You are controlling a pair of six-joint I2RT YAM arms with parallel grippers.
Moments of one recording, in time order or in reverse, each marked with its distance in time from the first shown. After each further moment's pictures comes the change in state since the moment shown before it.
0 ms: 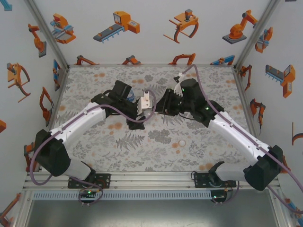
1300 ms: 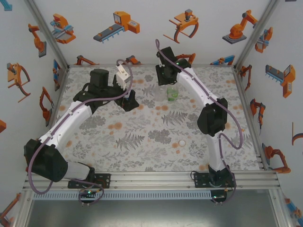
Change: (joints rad) left arm 0.229 -0.084 0.000 0.272 -0.119 -0.487; right arm -0.131 0.909 1.030 -0.516 0.443 -0.652
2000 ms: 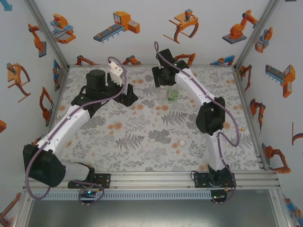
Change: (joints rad) left arm 0.004 -0.057 -0.058 0.145 -0.142 -0.190; right arm 0.000 0.027 -0.006 0.018 0.017 -0.003
